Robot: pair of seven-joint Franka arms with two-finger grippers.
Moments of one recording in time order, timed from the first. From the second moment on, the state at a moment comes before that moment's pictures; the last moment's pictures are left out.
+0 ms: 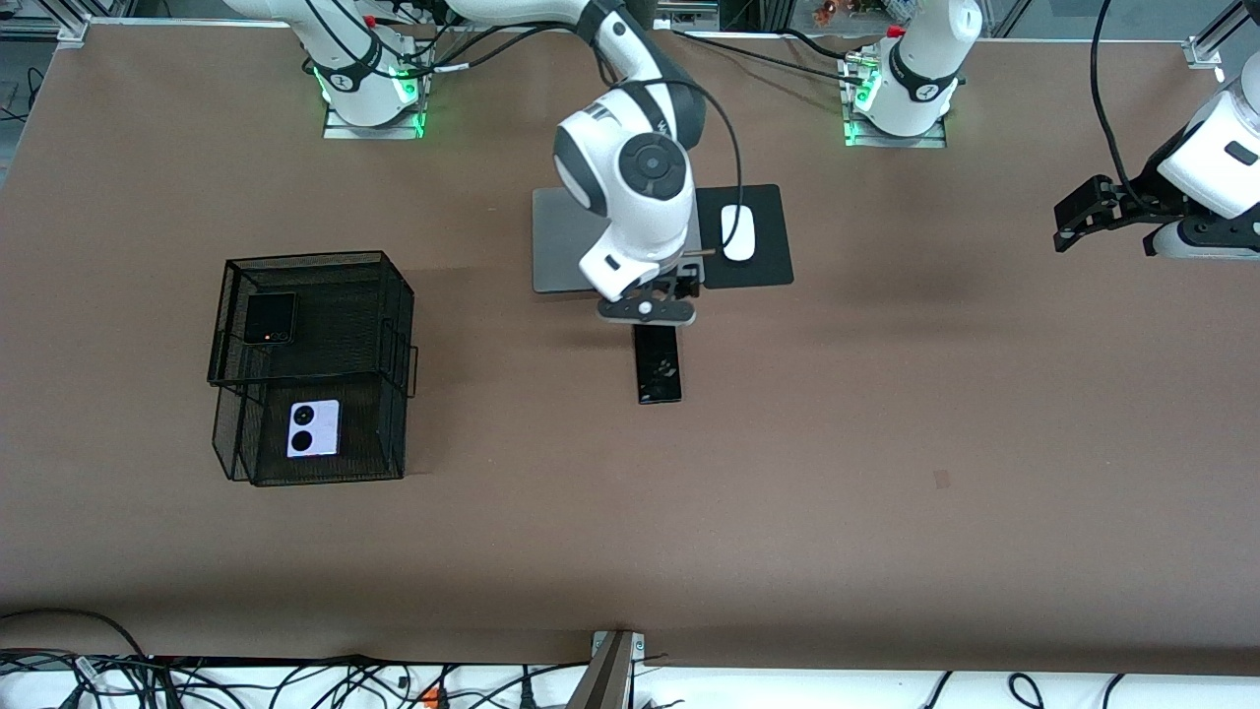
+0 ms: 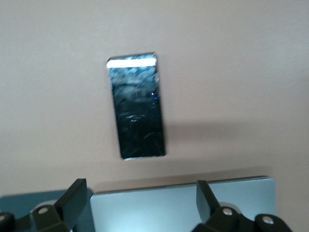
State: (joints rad) left arm 0.05 -0.06 -0.09 -1.69 0.03 1.64 -0.01; right arm 1.19 0.79 -0.49 -1.26 0.37 1.95 0.71
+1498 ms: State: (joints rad) left arm 0.04 0.06 -0.09 -1.55 0.02 1.56 -0.01; right arm 1.22 1.00 -0.48 -1.33 0.36 2.33 0.66
